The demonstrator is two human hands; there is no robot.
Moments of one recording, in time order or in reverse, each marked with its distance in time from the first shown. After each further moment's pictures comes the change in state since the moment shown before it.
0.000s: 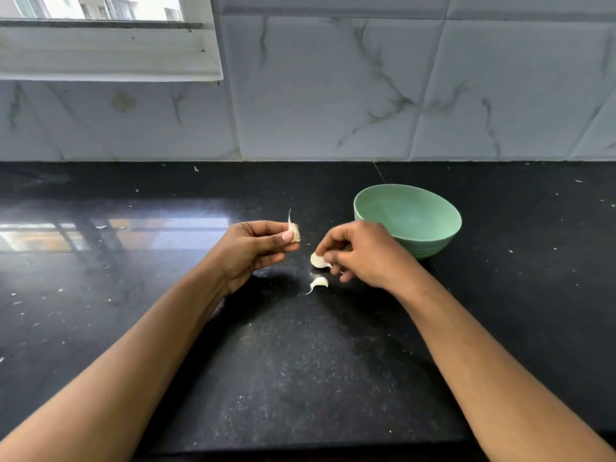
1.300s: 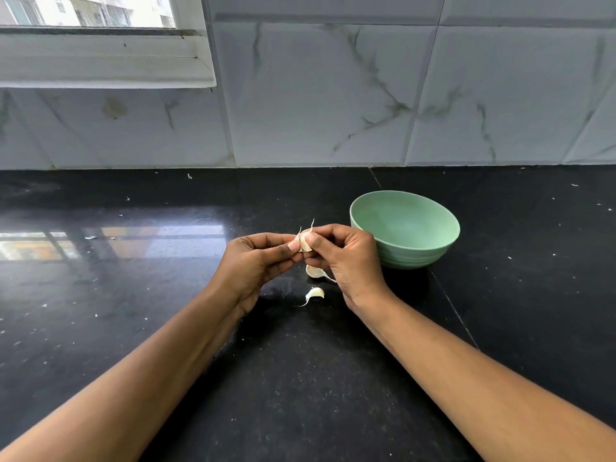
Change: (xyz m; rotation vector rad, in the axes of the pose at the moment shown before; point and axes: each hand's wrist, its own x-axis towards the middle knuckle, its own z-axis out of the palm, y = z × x) left_hand -0.002 -0.009 0.020 -0.141 0.106 0.058; right_hand 0.012 -0.001 0.037 0.843 0.325 -0.026
